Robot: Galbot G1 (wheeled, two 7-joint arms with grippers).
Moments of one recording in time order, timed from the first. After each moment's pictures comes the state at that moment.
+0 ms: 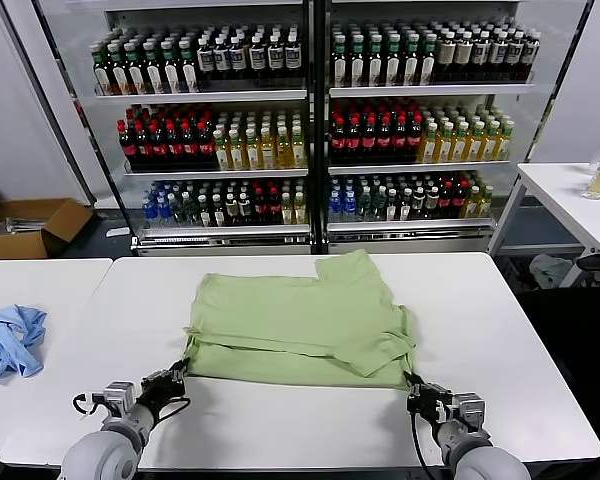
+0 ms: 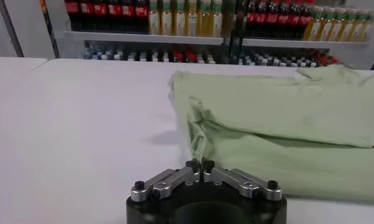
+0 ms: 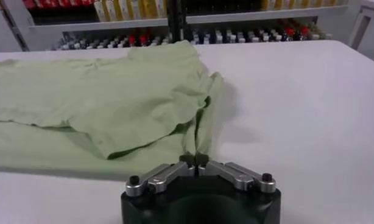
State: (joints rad) left arm 1.39 -1.06 -0.51 -1.89 -0.58 0.48 -0.07; right arm -1.48 1.04 0.44 2.12 0.60 -0.56 0.23
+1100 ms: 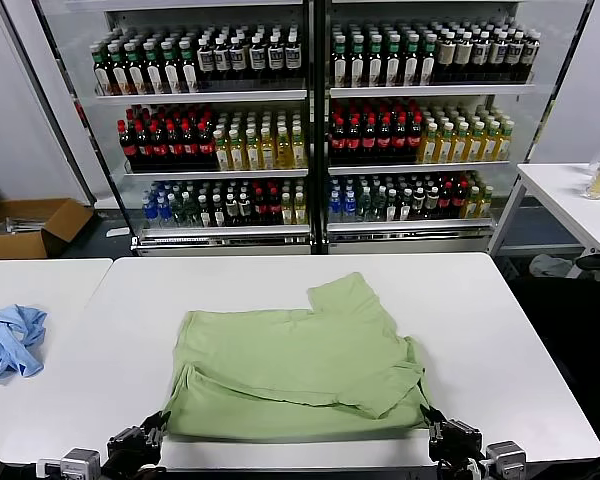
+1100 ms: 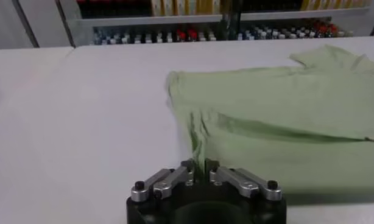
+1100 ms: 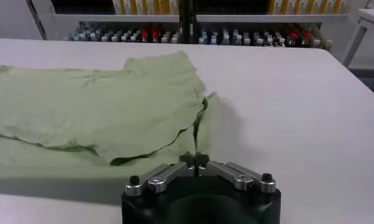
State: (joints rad) left arm 1.82 -1.04 -0.68 -2.25 -0.57 0.51 -0.16; right arm -1.77 1.02 0.58 2.38 0.51 -0.57 0.21
